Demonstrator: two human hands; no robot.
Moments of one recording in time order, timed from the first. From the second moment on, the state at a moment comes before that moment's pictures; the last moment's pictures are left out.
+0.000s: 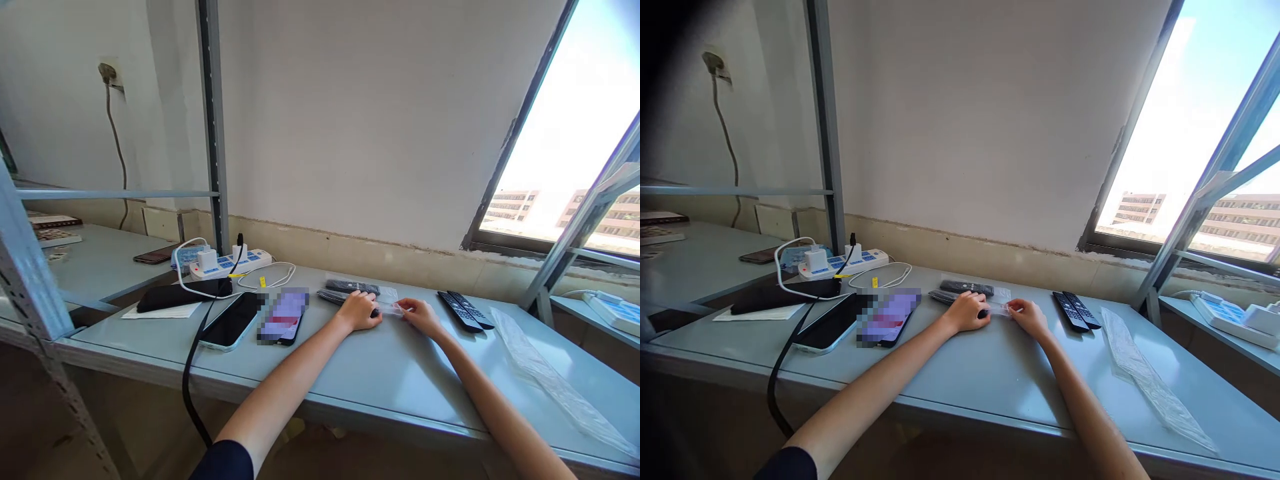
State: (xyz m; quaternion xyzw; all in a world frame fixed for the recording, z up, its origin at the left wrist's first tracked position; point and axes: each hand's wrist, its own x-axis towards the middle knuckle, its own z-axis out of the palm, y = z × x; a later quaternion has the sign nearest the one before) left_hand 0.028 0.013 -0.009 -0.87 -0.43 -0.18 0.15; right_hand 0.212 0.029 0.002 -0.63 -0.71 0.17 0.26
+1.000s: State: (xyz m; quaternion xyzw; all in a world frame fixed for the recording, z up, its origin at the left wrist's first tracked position) left_hand 0.027 0.010 -0.005 -0.87 -0.45 -0.17 0.08; right_hand 0.226 0.024 -0.003 -0.78 -0.63 0.00 0.01
